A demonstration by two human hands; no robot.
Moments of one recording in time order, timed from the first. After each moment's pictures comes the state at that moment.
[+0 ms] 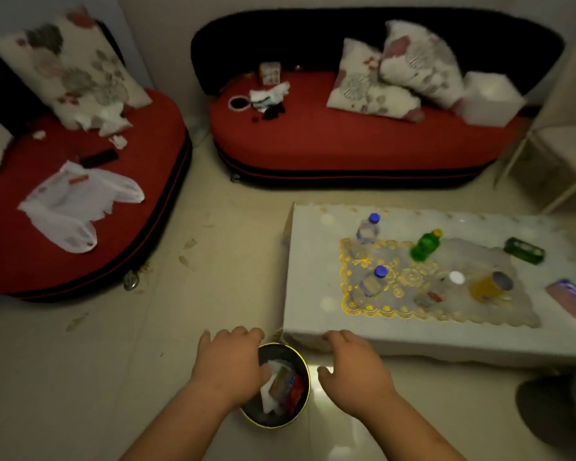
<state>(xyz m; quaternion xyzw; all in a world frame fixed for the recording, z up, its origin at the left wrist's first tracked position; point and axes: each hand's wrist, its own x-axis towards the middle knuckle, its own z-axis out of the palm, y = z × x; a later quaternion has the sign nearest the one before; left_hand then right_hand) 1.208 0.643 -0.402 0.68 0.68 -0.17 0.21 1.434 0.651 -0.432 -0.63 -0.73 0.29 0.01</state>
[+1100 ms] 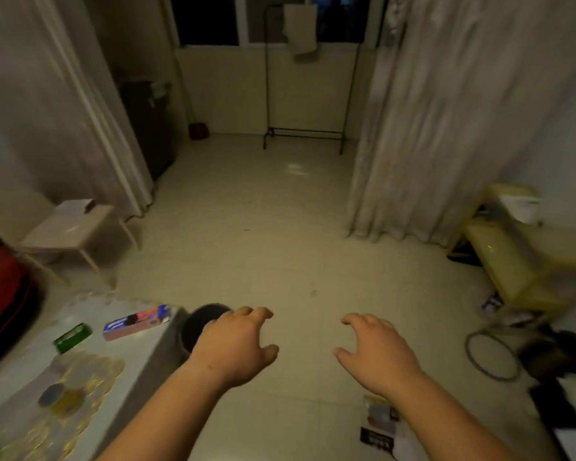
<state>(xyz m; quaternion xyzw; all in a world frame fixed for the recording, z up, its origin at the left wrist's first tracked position) 1.932 0.339 -0.155 0.99 0.02 -0.10 0.12 1.981 0.085 -0.196 -0.97 -0.13 0.08 0.18</state>
